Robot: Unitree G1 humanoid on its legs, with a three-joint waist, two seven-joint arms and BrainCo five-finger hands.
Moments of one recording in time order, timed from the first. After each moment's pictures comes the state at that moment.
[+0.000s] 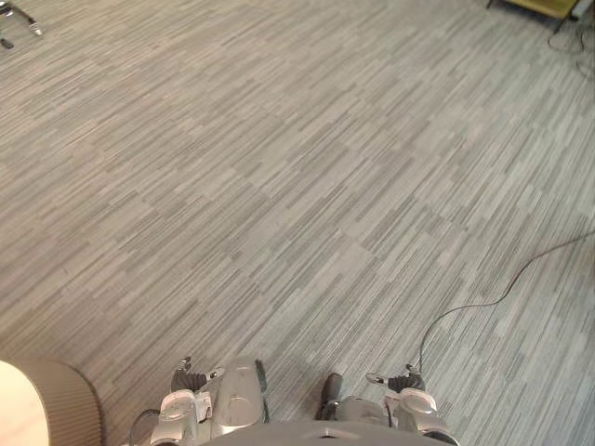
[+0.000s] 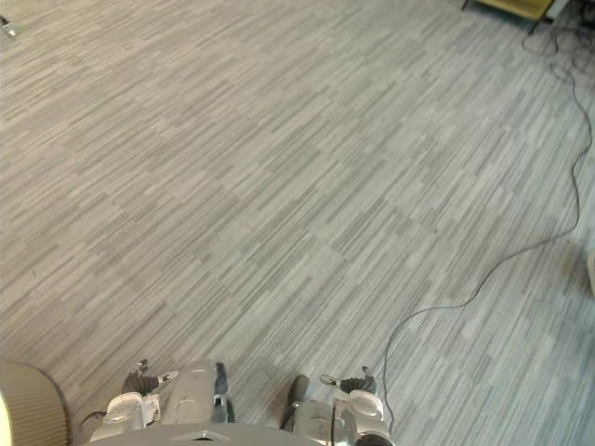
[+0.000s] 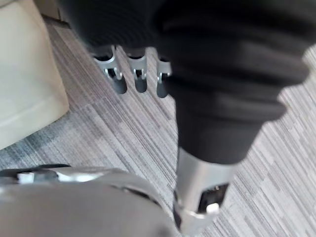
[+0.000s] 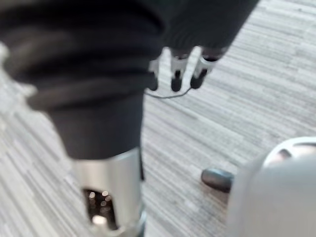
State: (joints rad) left arm 0.08 0.04 0.12 0.90 -0.08 -0.02 0.19; right arm -0.01 -0.09 -0.24 0.95 -0.02 0.01 -0.27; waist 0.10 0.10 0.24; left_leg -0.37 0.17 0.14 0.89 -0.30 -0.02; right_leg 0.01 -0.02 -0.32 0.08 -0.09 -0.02
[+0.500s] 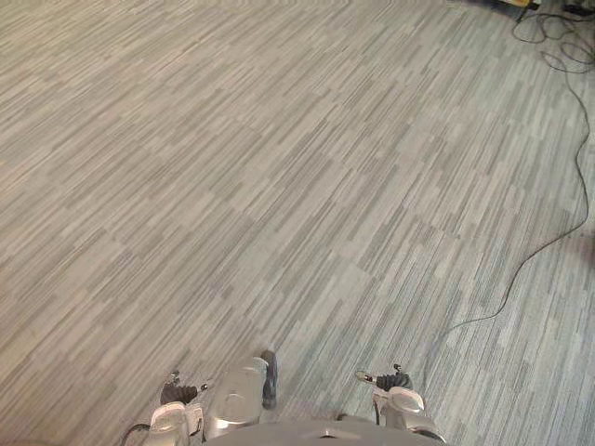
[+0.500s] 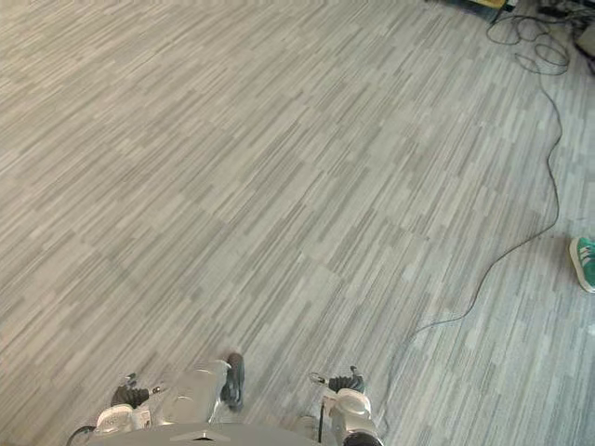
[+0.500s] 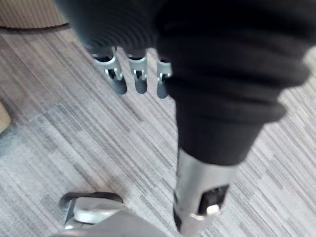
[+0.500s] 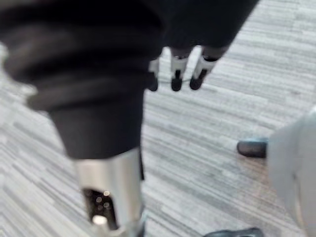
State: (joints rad) left arm 0.13 0.05 0.17 0.92 -0.05 -0.02 0.19; right arm 0.01 -0.03 -0.26 0.96 -0.03 0.00 -0.27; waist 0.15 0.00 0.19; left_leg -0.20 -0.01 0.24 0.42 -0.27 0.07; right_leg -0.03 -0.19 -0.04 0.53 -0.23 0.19
